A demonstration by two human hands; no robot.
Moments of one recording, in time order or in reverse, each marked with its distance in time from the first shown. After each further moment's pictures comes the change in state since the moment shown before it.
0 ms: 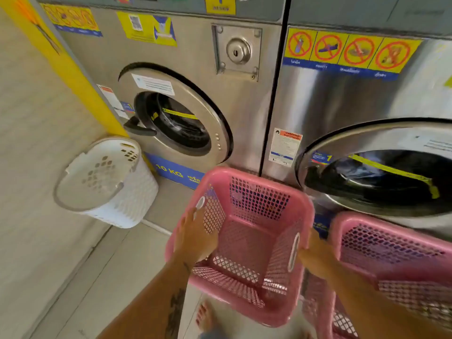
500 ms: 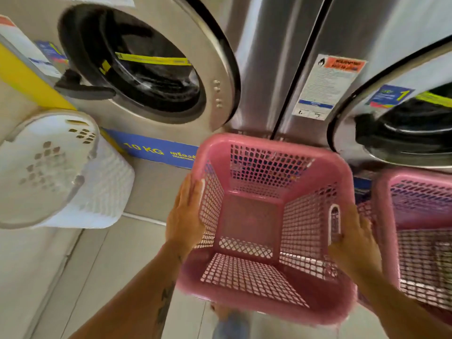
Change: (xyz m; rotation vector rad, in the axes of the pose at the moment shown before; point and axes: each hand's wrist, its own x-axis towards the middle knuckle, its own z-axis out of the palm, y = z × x) left_hand 0.122 -0.127 0.069 0.105 -0.003 0.372; right_hand 0.046 0.014 0.102 -0.105 0.459 0.099
